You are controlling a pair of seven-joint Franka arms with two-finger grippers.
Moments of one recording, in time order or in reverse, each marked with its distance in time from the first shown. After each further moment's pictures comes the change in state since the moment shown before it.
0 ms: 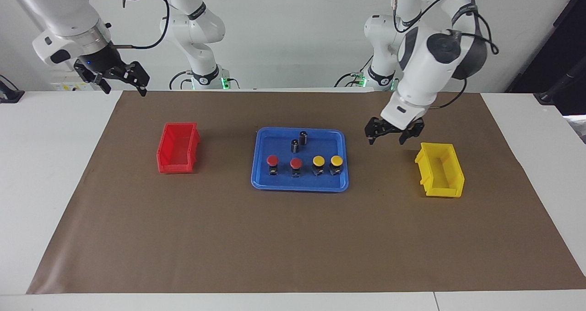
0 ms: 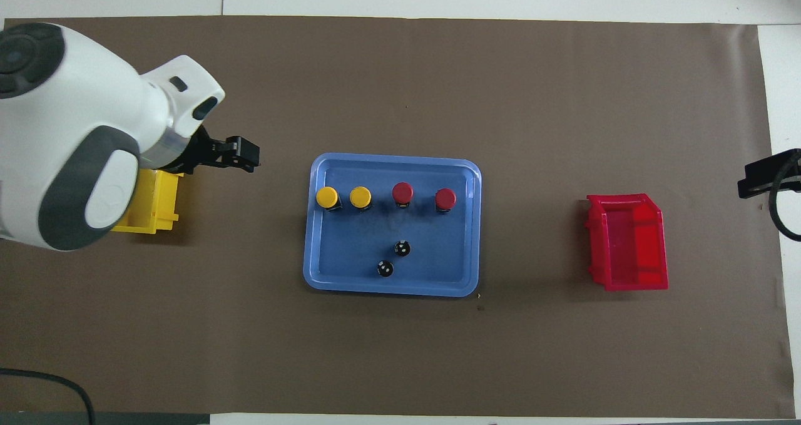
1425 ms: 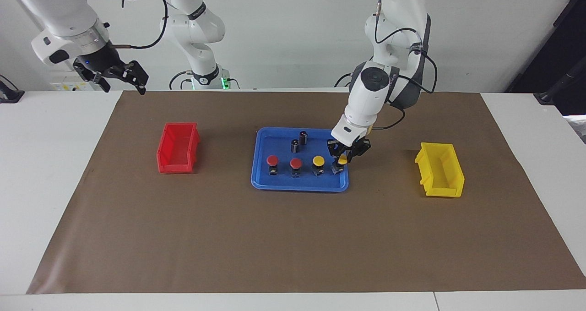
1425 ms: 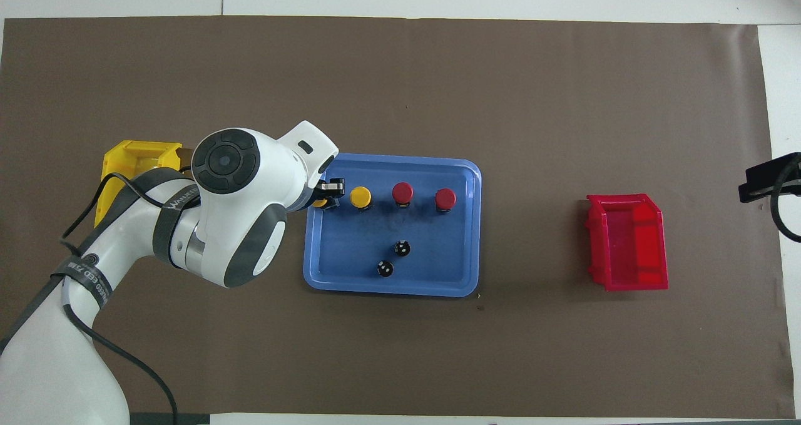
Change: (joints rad) left arm -0.250 0.144 -0.050 -0.265 -0.004 0.505 -0.291; right arm 0.002 0.000 0.003 0.001 0.000 -0.009 0.004
